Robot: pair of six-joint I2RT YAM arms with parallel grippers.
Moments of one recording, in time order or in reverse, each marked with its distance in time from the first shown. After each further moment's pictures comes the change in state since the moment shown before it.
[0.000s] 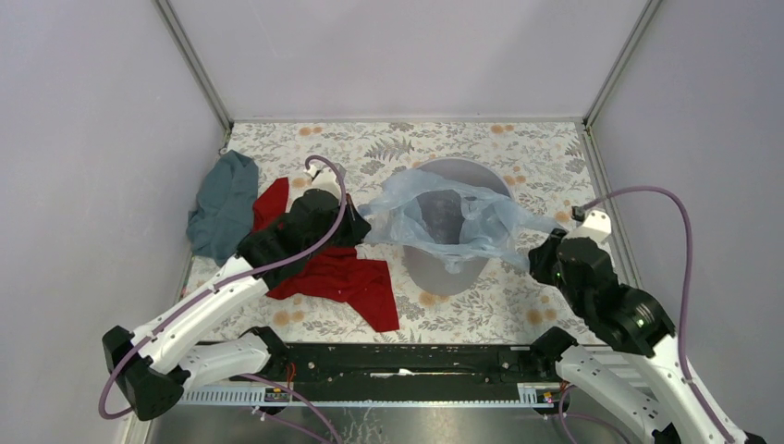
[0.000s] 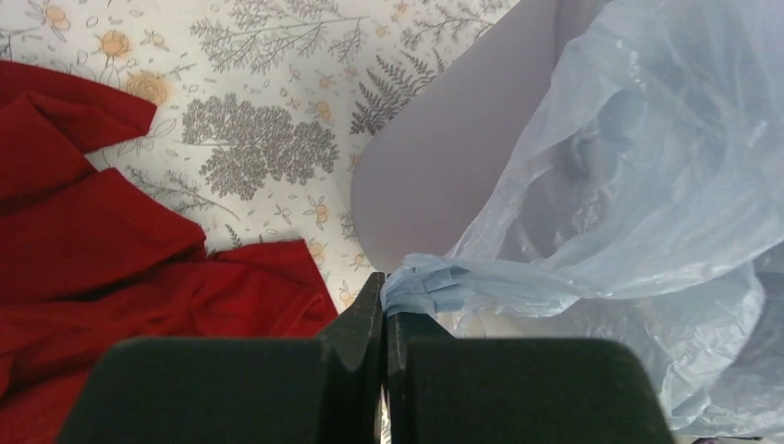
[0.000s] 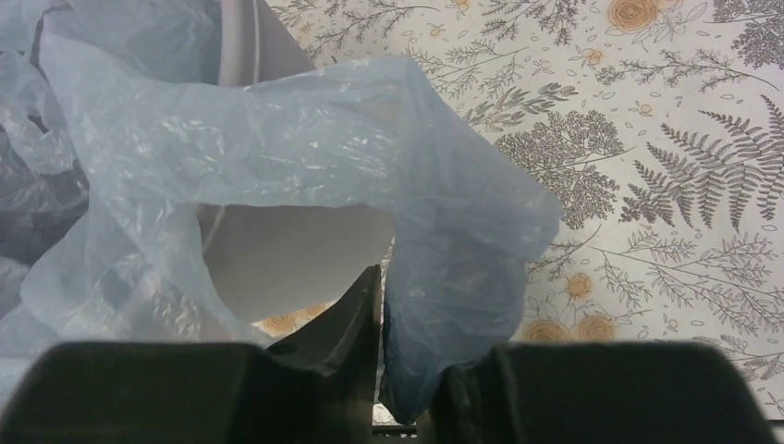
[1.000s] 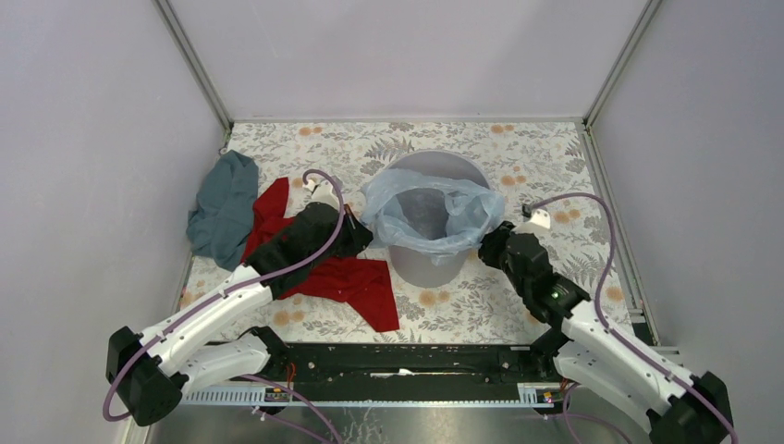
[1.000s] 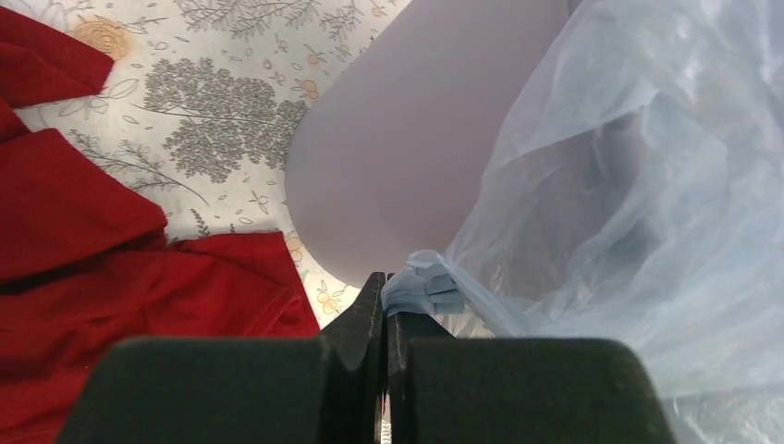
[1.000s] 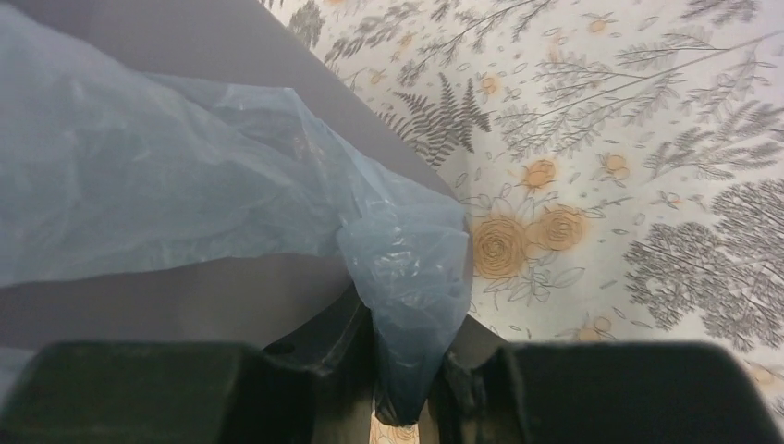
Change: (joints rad) left arm 0.020 -0.029 -0.194 0.175 0.054 -0.119; right arm -0.001 0.171 -0.497 0.837 -0.073 0.122
